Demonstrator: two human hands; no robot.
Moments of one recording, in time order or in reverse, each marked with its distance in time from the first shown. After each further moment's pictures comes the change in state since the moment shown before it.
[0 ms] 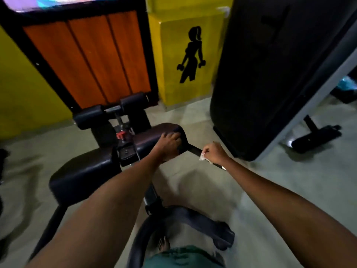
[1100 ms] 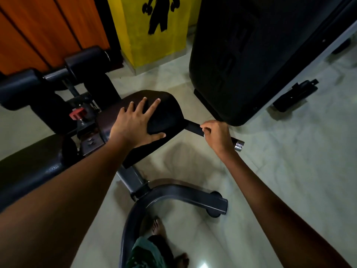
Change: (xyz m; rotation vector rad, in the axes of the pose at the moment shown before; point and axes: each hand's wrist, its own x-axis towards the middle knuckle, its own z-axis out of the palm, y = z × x) left_hand 0.031 -0.075 0.082 -0.059 0.075 -0.033; right_hand 0.051 0.043 0.086 -0.135 0.443 -0.080
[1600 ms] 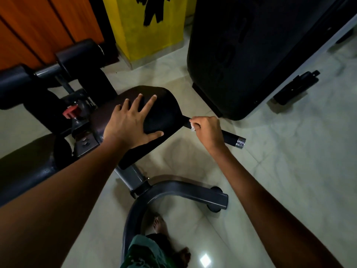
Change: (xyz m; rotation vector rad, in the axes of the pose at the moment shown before) left_hand -0.001 0.001 -0.001 -0.021 0.025 0.012; right_hand 0.010 -0.018 0.016 -0.022 -0.023 -0.041
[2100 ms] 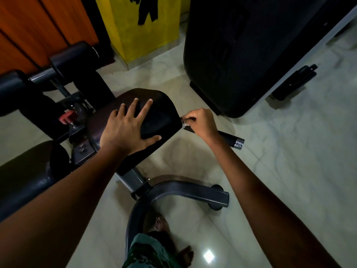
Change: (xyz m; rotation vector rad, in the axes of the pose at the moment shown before) left_hand 0.002 -0.003 0.006 0.023 0.018 0.002; right_hand 0.029 -0.003 -0.003 0.182 -0.112 0.104
